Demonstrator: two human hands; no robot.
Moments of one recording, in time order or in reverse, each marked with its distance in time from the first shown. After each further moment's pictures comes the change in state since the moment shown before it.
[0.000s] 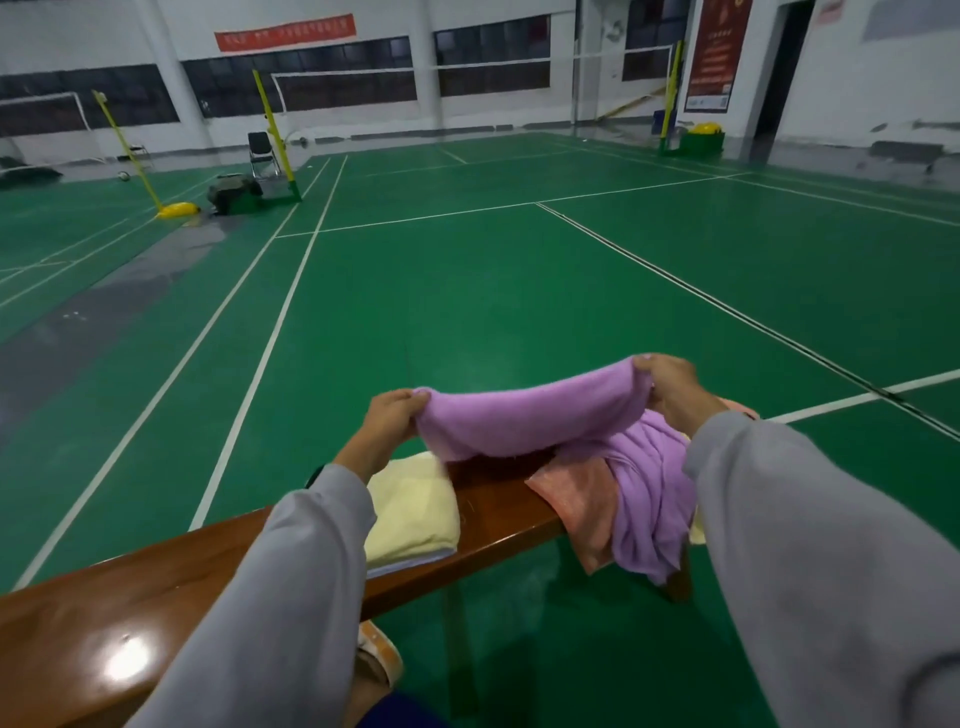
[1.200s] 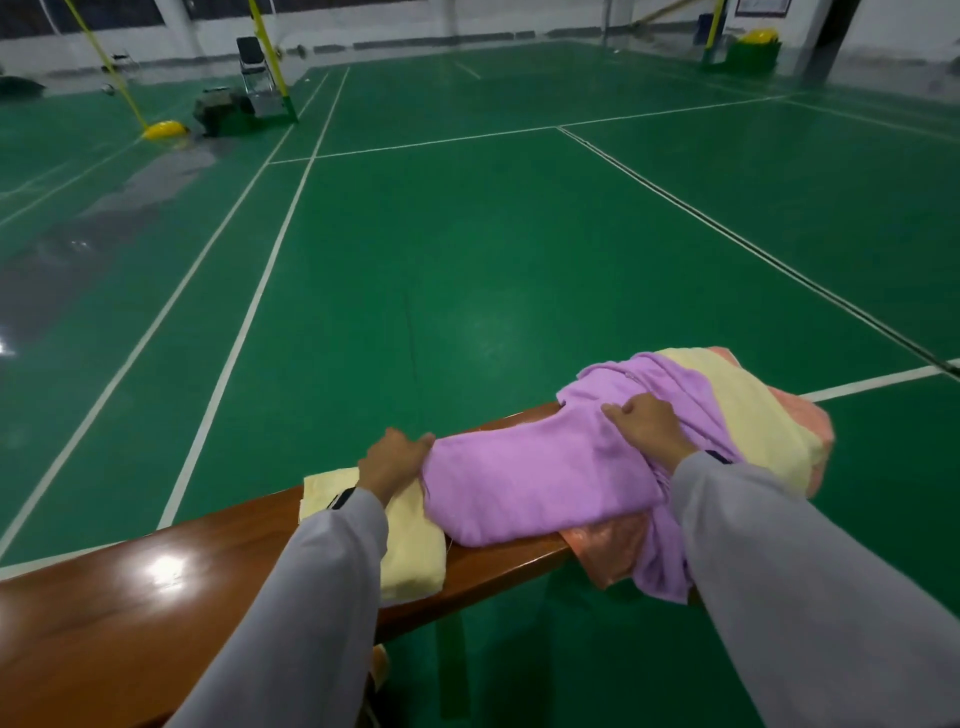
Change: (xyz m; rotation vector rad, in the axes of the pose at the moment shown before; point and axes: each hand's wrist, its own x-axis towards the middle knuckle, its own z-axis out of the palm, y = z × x) left_hand 0.111 -0.116 0.026 0.887 0.130 -0.300; right_hand 0.107 0.115 0.047 -1.028 -0.180 -0.296
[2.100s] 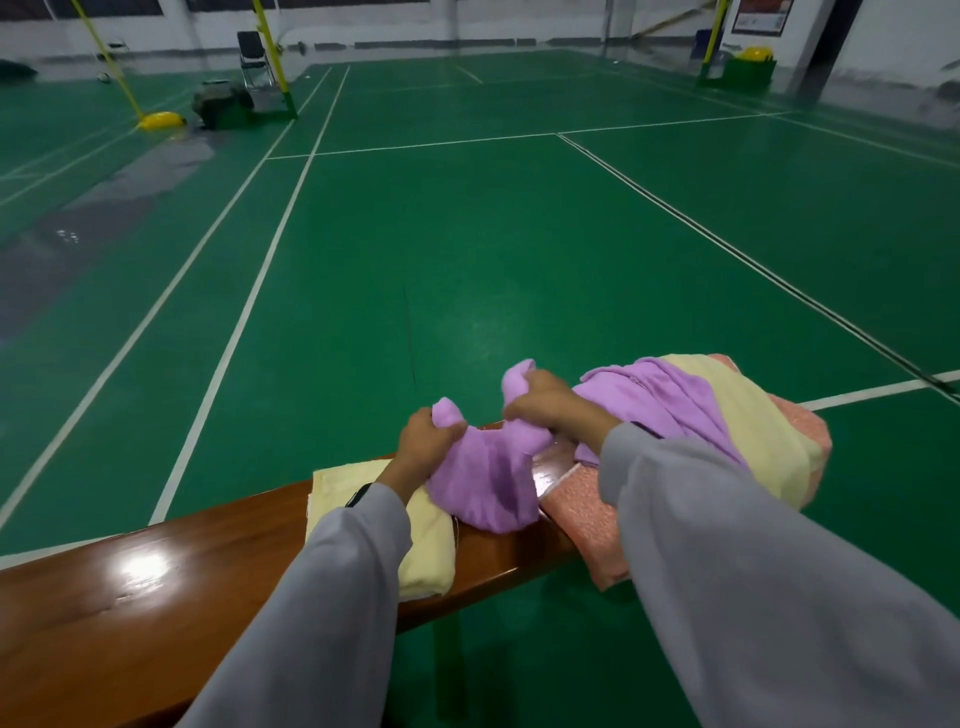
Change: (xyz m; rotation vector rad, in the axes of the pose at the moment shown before) left_hand -0.011 0.025 0.002 -0.513 -0.055 0.148; right_hand -0.044 -0.175 0.015 0.087 -0.292 -0.059
